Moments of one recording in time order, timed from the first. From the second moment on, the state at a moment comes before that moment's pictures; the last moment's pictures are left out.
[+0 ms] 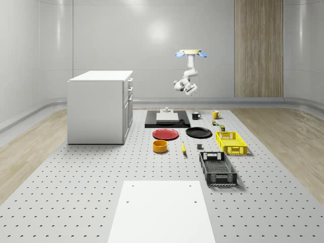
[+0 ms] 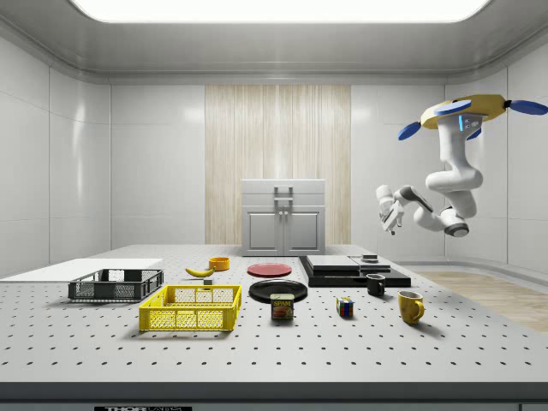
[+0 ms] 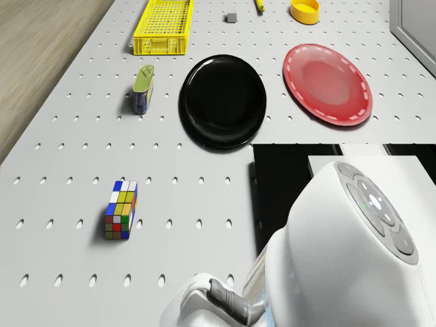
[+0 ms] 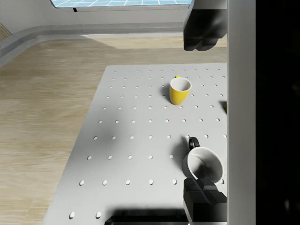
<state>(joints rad) -0.67 -0.92 1.07 -2.82 -1.78 1.29 1.32</state>
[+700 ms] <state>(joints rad) -1.00 -1.05 1.24 -2.90 -1.98 1.17 1.55</state>
